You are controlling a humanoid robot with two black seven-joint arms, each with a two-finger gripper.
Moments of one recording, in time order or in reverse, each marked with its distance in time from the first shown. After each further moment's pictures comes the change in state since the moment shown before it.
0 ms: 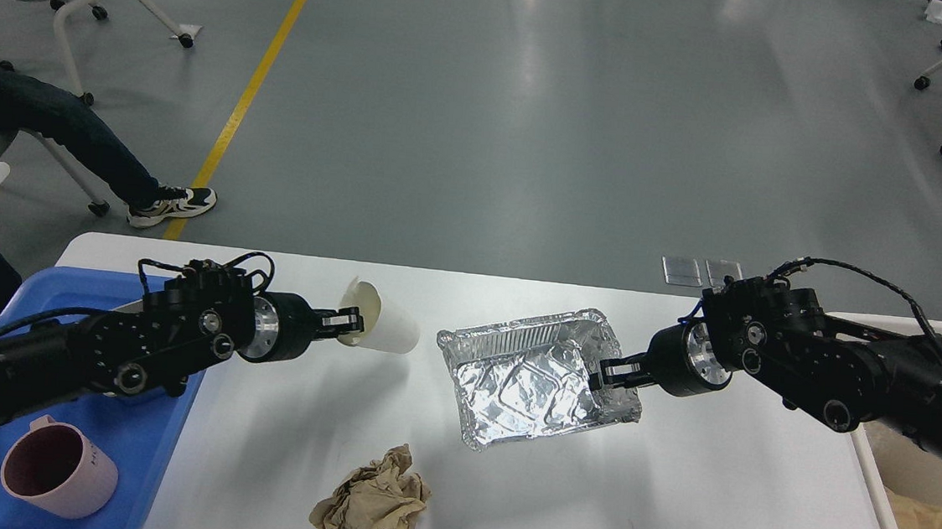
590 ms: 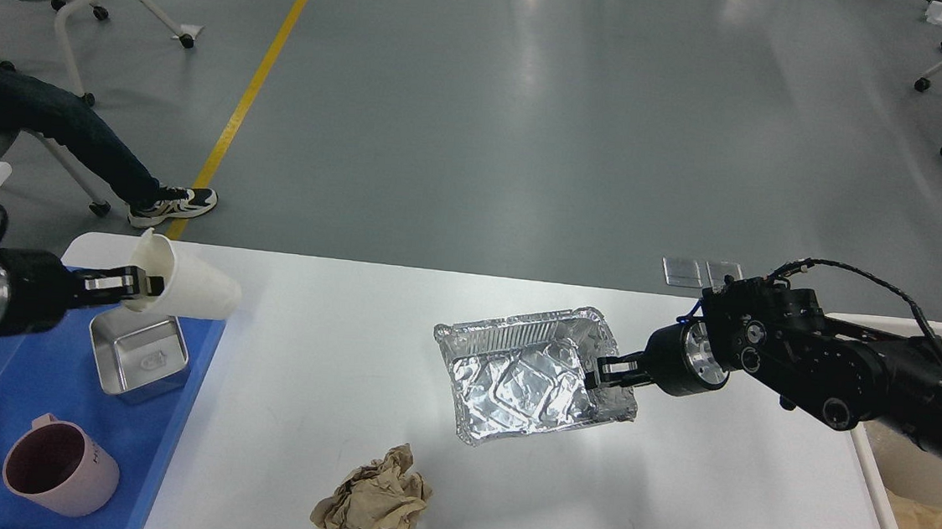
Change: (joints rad) left arm -0.051 0.742 -0.015 -0.527 0.014 -0.071 -0.048; right arm 0.004 0.001 -0.005 0.003 0.026 -0.005 0.000
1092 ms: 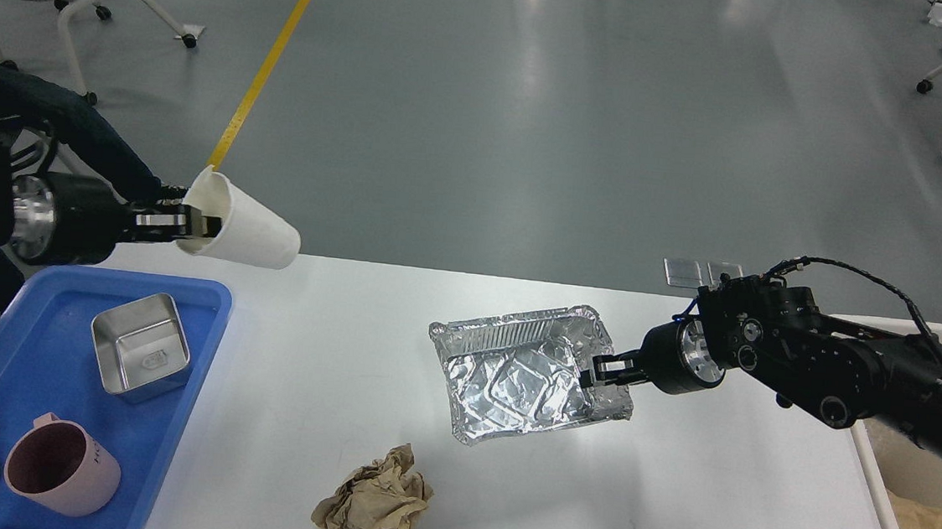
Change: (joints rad) left arm -0.264 -0.182 0.037 0.029 0.031 -0.124 0.034; right arm 0.010 0.008 0.000 0.006 0.000 0.002 0.003
